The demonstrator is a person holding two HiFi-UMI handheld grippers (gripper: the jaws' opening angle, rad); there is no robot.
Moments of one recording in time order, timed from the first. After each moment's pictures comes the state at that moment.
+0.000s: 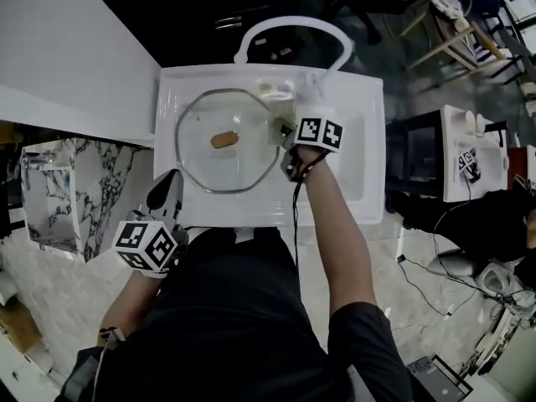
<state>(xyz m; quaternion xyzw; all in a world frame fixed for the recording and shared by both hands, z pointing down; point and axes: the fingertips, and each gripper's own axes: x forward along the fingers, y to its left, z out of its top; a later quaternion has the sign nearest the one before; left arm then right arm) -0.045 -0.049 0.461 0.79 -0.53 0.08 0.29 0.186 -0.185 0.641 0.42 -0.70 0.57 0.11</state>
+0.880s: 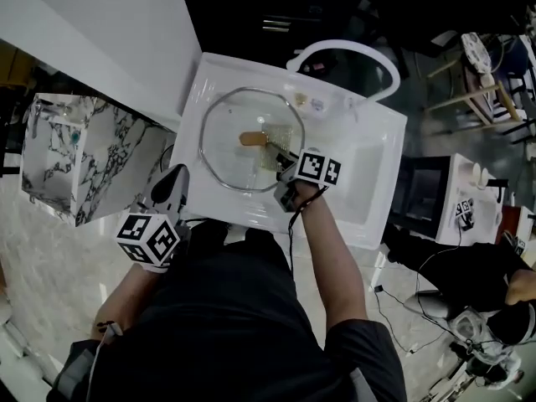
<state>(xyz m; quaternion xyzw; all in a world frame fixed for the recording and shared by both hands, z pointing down) -0.094 -0.023 0.461 0.75 -0.59 0.04 0.31 0.085 -0.126 0.621 0.30 -0.75 0.58 0.08</state>
